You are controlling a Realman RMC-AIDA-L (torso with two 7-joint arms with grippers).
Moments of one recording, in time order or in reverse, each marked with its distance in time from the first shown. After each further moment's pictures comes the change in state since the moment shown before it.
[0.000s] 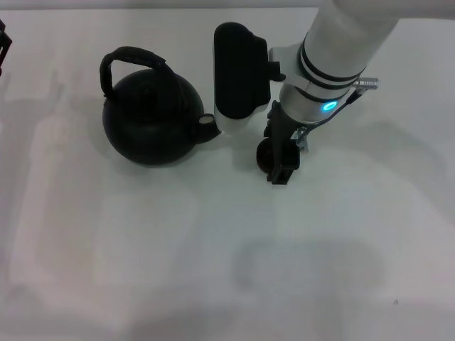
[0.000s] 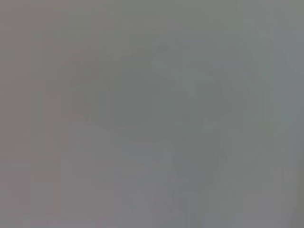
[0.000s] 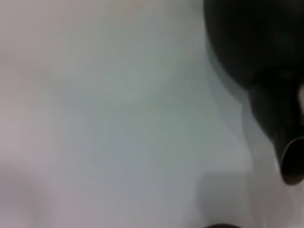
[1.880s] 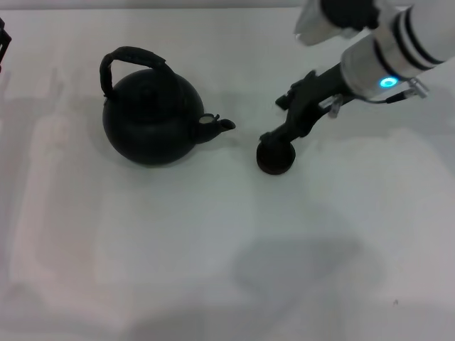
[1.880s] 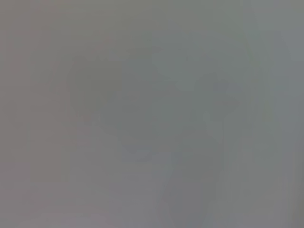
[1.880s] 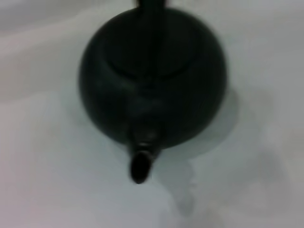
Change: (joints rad) left arm -0.006 0.002 -0.001 0.003 -0.001 -0.006 0.002; right arm -0.291 -0.011 0.574 -0.043 0.050 0.019 -0.207
